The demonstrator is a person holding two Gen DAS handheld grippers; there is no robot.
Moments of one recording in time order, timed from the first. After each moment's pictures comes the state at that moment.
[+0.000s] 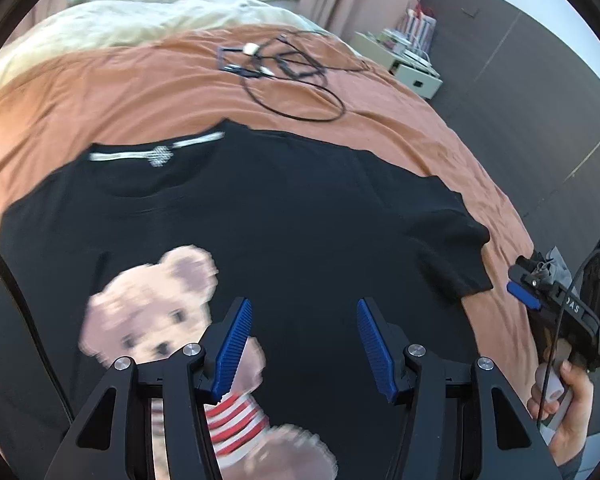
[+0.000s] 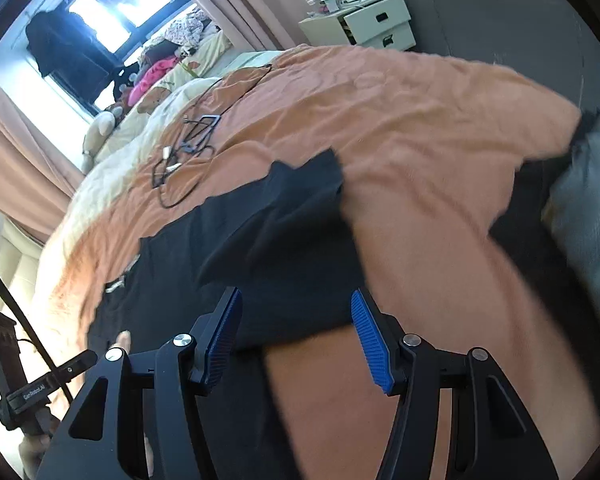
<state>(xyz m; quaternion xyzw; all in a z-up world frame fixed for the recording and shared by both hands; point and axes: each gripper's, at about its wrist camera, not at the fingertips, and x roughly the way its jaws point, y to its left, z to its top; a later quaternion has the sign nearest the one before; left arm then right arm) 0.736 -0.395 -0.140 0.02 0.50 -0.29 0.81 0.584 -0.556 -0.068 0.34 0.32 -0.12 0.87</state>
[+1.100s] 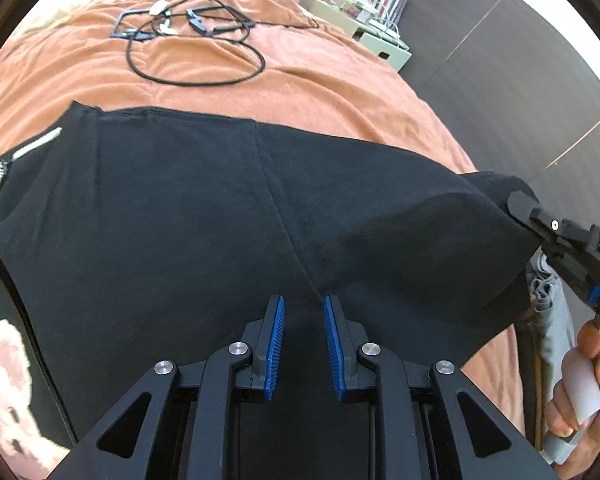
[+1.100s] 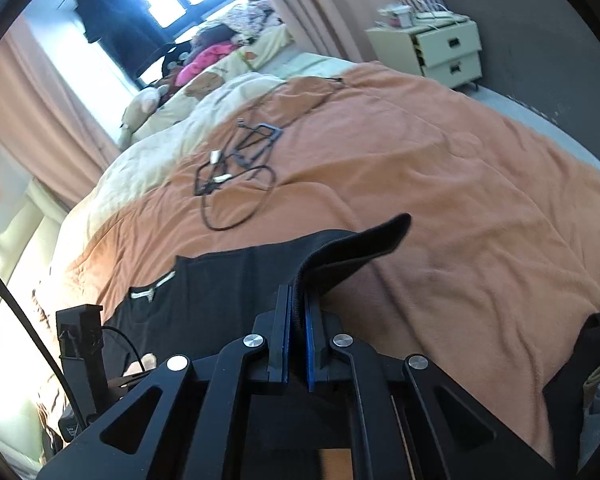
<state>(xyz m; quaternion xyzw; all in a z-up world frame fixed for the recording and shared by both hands) 0.777 -0.510 -0.192 0.00 0.54 -0.35 0.77 0.663 -0.560 -0.023 0.28 0.31 -0.03 0.91</state>
